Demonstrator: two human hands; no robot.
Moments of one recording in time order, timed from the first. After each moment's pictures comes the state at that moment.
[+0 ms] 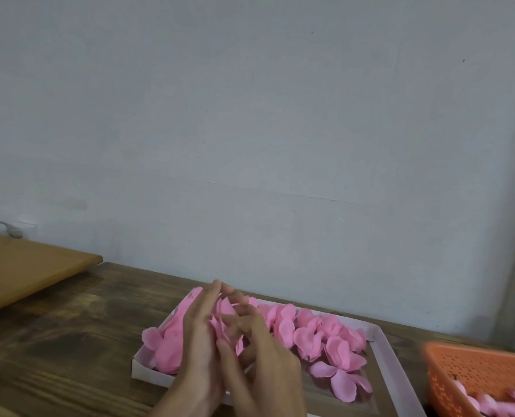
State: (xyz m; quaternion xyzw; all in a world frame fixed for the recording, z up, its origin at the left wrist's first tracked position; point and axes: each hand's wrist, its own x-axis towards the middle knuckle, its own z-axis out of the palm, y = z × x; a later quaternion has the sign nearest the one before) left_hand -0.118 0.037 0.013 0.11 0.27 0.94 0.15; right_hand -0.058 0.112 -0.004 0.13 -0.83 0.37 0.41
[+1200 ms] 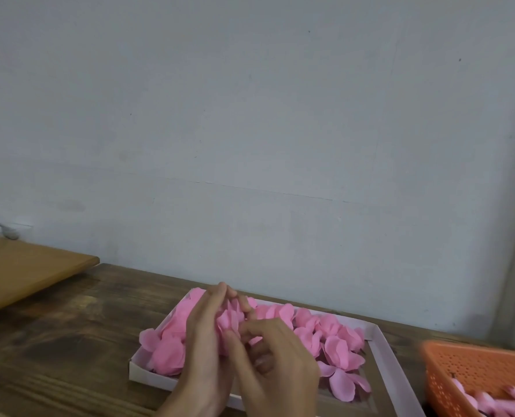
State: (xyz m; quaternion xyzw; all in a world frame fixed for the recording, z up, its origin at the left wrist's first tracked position) left_hand -0.119 0.043 0.002 0.14 0.36 0.92 0.05; right_hand -0.070 0.122 -0.010 0.10 -0.74 0.32 0.58
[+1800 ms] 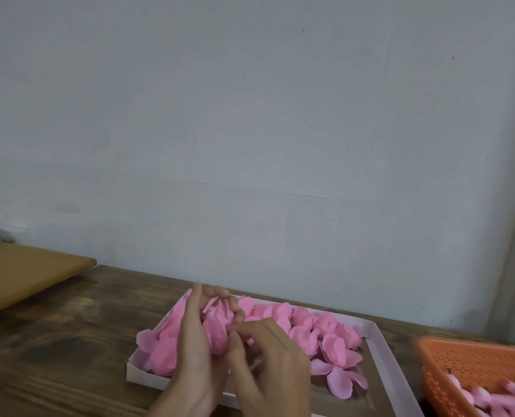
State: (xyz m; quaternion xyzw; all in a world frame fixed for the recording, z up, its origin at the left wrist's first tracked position) left_hand -0.129 0.040 0.001 0.09 0.33 0.94 0.07; right_hand -0.066 0.127 -0.009 0.12 -0.77 0.32 0.53
